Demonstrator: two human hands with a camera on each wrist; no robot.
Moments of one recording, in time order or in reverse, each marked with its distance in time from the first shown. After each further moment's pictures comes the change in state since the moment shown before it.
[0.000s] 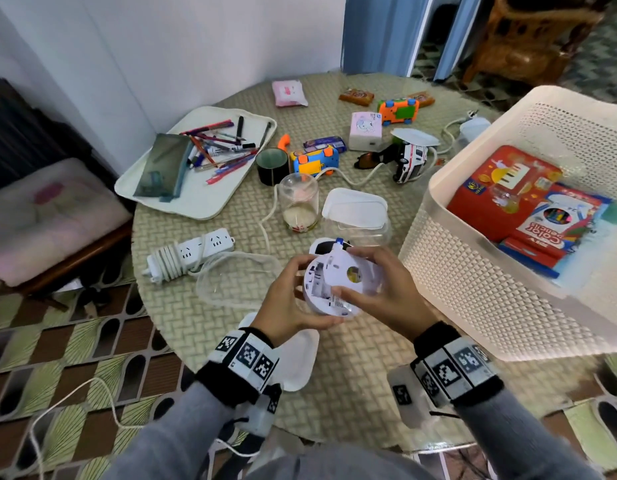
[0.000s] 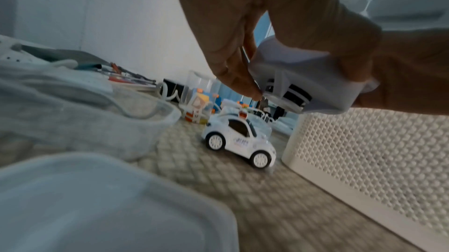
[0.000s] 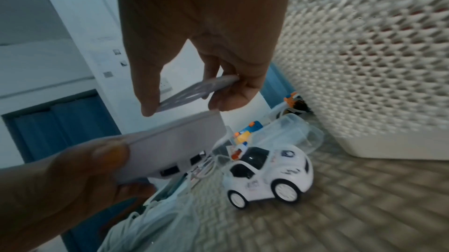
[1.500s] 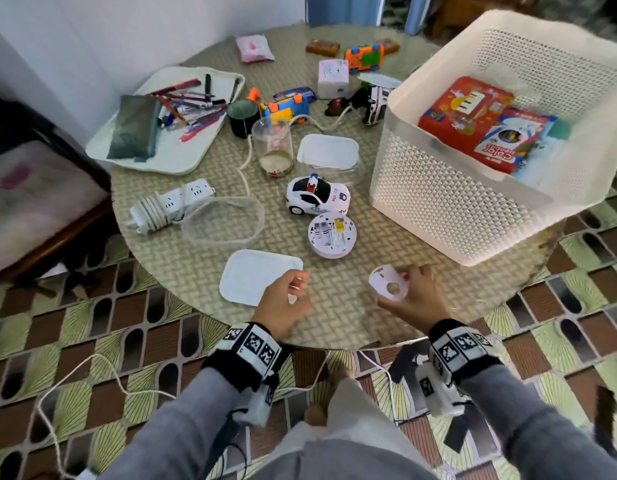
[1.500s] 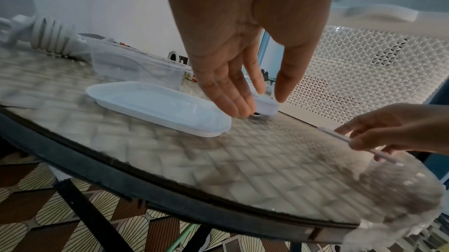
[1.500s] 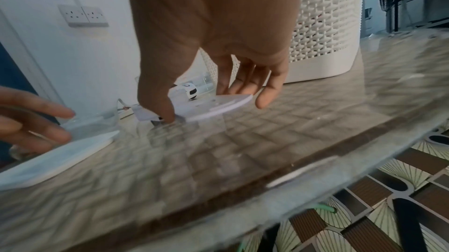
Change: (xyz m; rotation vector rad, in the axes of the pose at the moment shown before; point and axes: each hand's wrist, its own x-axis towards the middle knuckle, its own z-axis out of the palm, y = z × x) left_hand -0.093 -0.062 0.046 0.196 -0.051 -0.239; right_hand -0.154 0.071 -0.012 -0.414 0.004 0.539
